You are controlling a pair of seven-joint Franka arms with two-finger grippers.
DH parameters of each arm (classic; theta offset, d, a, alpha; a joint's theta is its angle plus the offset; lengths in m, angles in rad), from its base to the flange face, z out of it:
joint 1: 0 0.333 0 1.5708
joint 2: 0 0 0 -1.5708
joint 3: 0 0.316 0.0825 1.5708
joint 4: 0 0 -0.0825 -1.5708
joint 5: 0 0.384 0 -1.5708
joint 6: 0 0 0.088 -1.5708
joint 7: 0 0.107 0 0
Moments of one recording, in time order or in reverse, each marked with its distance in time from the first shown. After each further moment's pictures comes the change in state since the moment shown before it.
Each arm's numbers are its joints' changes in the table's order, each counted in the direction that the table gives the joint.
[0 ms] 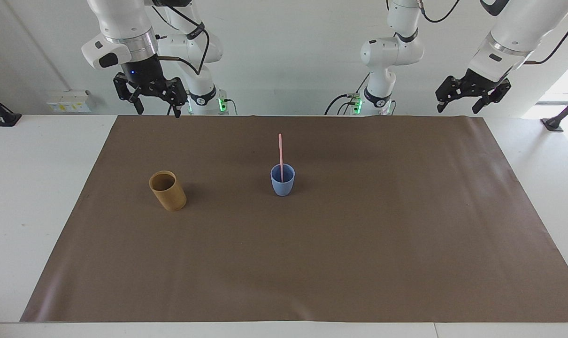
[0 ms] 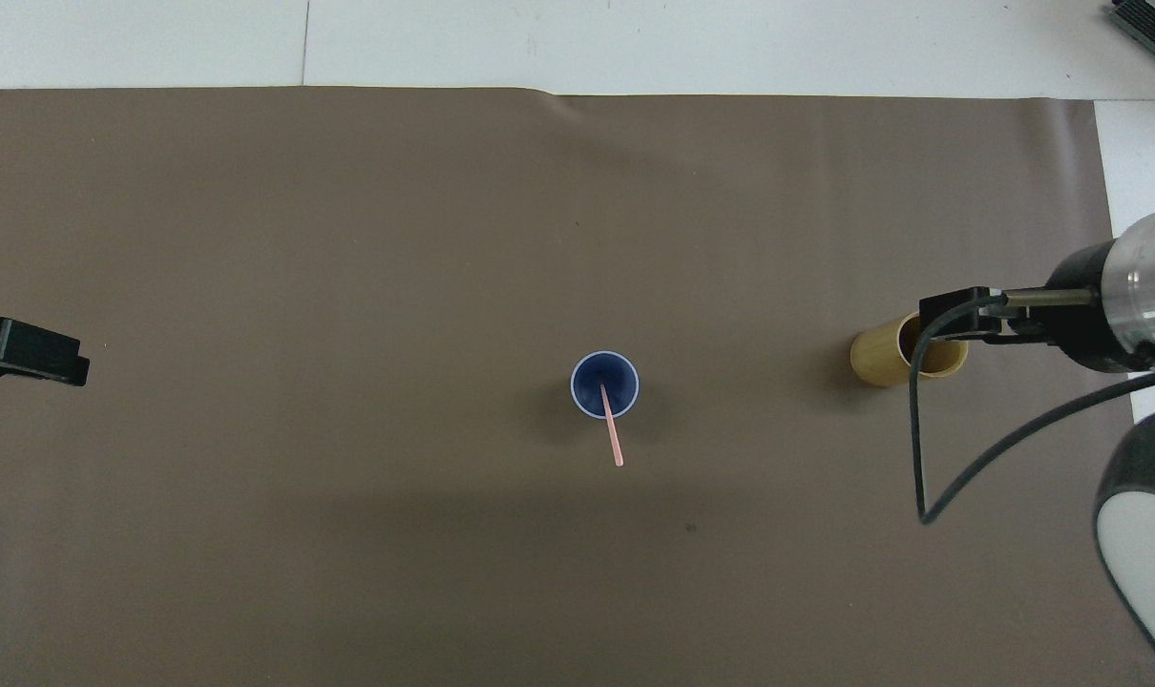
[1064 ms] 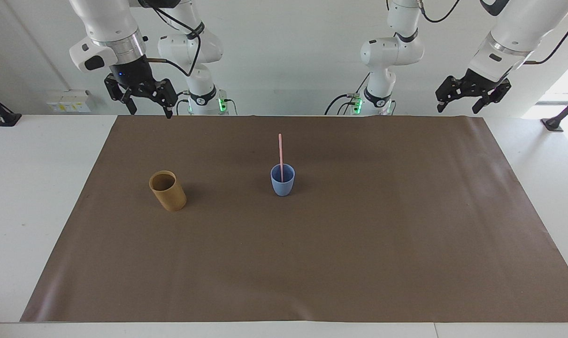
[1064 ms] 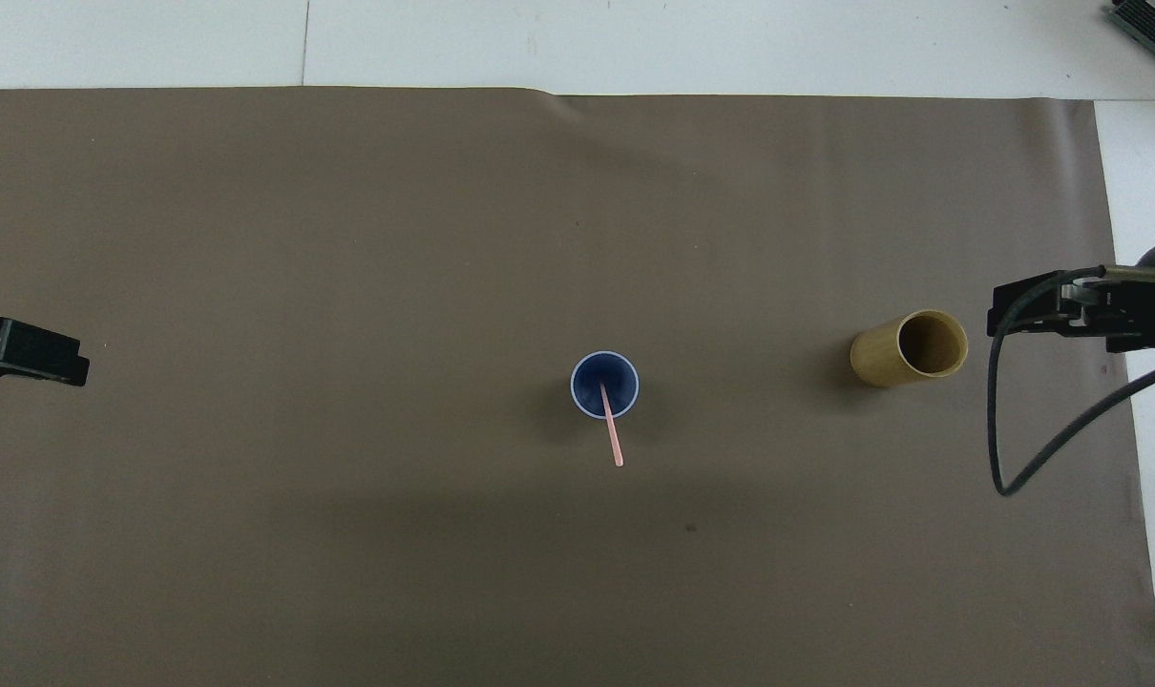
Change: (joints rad) left arm 0.000 0.000 0.000 0.000 0.000 0.000 0.000; right arm 0.018 0.000 -0.072 -0.006 0.024 0.005 0.000
